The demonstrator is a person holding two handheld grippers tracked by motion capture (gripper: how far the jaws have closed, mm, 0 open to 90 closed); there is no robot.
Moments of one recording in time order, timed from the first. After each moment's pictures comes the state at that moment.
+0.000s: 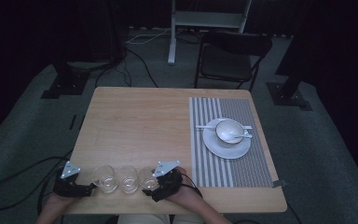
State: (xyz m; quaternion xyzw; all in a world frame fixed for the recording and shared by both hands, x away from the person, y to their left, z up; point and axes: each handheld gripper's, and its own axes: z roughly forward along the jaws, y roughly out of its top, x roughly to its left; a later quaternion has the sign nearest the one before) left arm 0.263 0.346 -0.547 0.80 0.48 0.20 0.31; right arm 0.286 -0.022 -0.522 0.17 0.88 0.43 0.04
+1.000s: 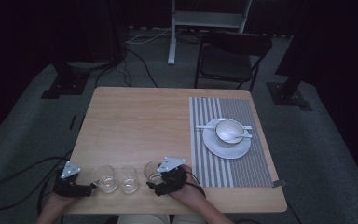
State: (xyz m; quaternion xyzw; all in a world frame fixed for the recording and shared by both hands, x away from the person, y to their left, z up) left arm 0.263 0.346 -0.547 0.80 0.48 0.20 0.31; right arm 0.288 -0.034 -0.509 0.22 0.87 0.43 0.08
